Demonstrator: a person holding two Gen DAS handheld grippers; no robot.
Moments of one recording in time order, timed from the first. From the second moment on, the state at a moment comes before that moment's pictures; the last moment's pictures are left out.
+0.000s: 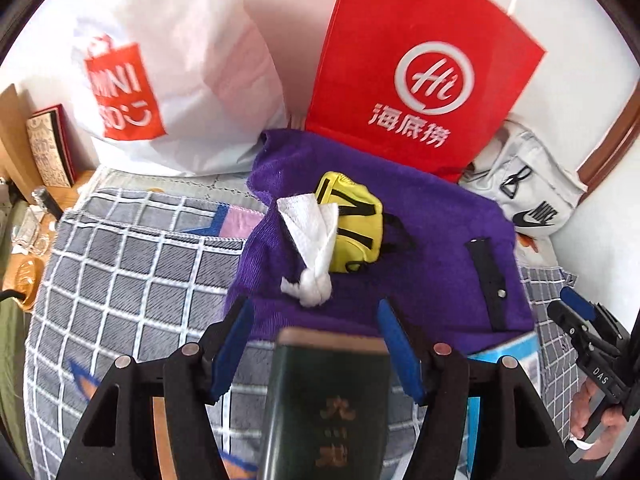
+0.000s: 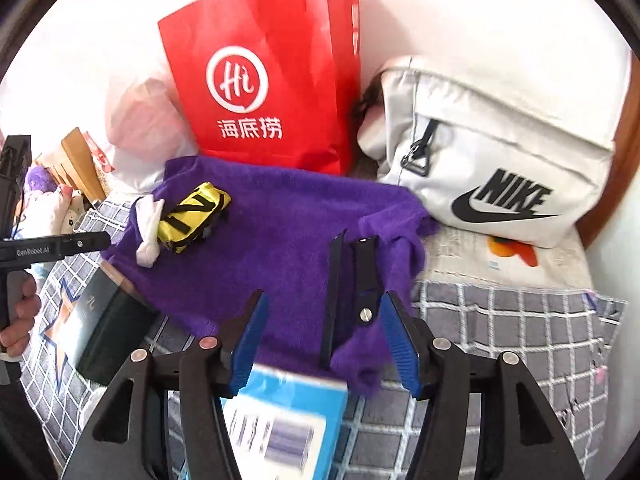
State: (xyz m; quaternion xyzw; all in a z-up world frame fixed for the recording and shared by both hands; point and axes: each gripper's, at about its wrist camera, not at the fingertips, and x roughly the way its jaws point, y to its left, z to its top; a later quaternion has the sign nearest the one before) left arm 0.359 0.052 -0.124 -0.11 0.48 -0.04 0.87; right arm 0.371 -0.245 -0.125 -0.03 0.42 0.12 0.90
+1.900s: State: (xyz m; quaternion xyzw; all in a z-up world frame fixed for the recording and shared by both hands) left arm 0.168 0.044 -0.196 -0.11 0.48 -0.06 0.87; right arm 0.123 -0.209 -0.173 -0.01 0.39 0.21 0.90
